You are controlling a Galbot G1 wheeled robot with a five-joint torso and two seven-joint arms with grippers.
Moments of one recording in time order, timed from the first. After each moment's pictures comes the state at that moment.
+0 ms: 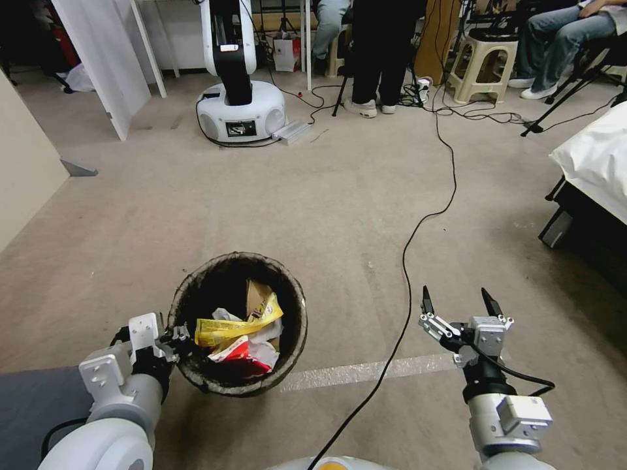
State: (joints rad) left arm 1.74 -1.49 -0.71 -2.48 -0.46 0.74 -0.33; right arm -1.82 1.30 0.42 2.32 0.08 0.01 0.32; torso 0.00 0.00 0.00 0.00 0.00
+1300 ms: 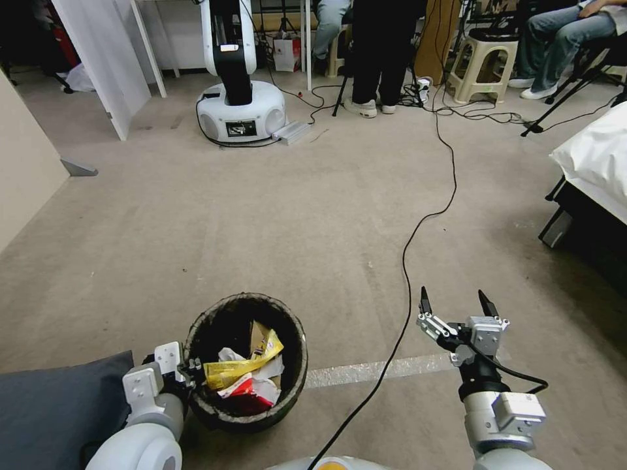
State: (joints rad) left arm 1.74 -1.50 -0.63 -2.30 -0.41 0.74 -0.35; right arm -1.81 1.29 0.41 2.30 0.10 0.01 0.34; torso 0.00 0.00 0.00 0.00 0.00
